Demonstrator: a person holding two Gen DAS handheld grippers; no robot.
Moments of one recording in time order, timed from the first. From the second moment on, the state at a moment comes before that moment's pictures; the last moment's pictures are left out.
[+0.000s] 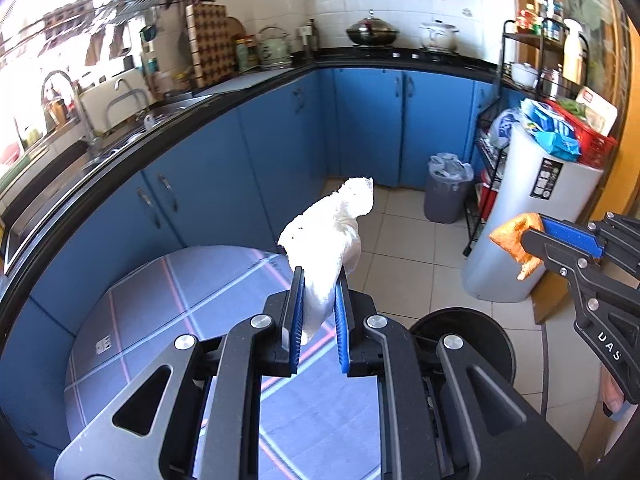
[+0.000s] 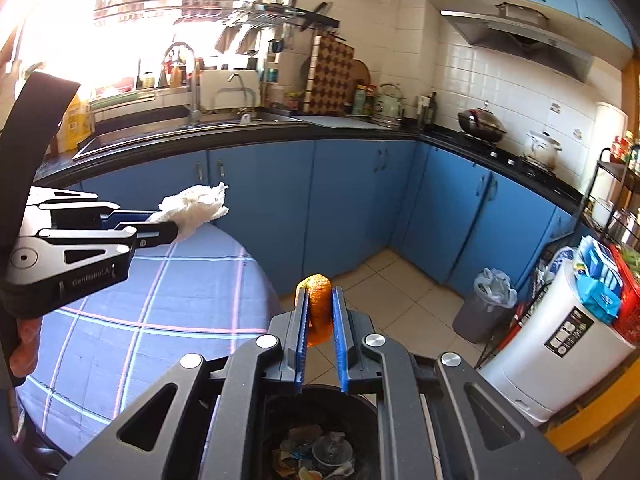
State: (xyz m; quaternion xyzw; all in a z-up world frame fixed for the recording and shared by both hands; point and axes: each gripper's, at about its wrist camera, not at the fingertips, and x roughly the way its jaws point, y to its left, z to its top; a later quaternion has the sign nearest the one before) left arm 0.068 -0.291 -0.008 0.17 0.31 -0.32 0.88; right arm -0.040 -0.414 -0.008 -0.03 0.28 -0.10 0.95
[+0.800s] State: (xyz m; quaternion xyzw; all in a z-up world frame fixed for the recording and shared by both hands) left arm 0.049 -0.354 -0.019 0.20 0.32 -0.36 0.85; right arm -0.087 -0.484 -0.015 0.03 0.21 -0.14 0.97
